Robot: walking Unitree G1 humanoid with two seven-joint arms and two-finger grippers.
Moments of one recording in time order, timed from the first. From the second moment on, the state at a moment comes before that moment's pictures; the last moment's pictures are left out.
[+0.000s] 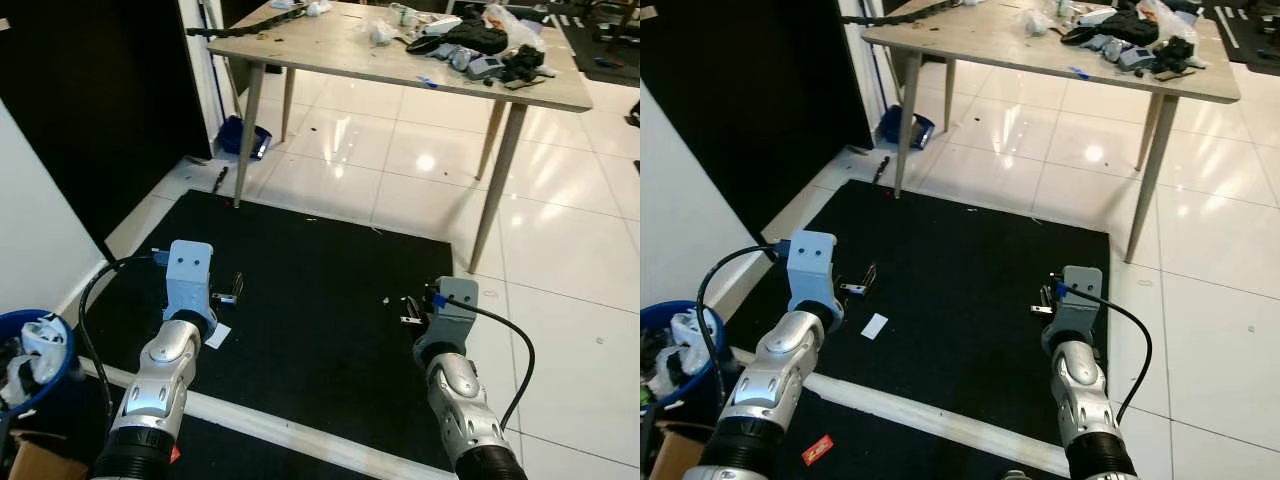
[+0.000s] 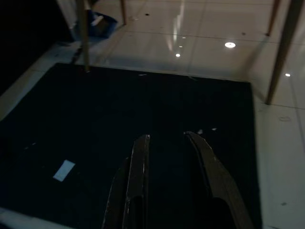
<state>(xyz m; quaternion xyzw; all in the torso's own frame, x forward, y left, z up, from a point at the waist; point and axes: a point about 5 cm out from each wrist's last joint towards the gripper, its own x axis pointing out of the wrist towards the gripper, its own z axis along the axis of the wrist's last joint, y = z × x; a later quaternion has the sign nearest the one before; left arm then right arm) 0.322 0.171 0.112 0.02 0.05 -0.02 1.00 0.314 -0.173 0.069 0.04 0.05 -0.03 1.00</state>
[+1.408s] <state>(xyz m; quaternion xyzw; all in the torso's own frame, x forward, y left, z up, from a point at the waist) 0.322 0.168 0.115 0.02 0.03 -0.03 1.00 0.323 -0.163 0.114 0.01 -0.07 0.02 1.00</state>
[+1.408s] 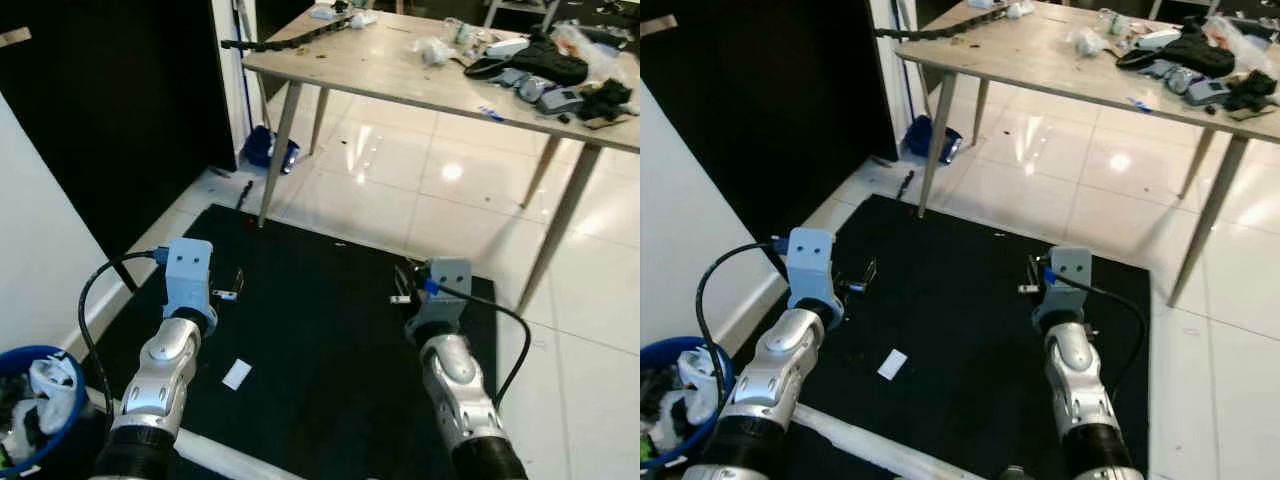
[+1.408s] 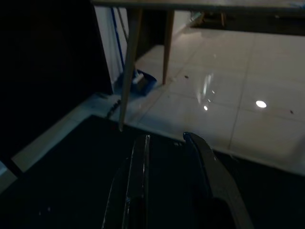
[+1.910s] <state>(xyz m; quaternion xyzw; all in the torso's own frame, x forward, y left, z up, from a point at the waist) 0.321 0.165 0.114 0.03 0.03 -0.04 1.00 0.324 -0.161 0.117 0.01 -0.07 0.02 1.00</state>
